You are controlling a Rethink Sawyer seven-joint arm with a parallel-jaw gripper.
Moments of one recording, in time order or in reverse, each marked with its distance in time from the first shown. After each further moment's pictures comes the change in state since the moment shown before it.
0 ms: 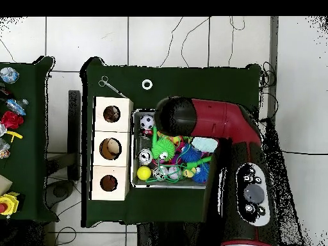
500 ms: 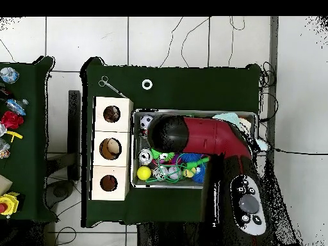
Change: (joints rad) arm -0.028 -0.052 0.058 0.178 0.001 0.000 0.000
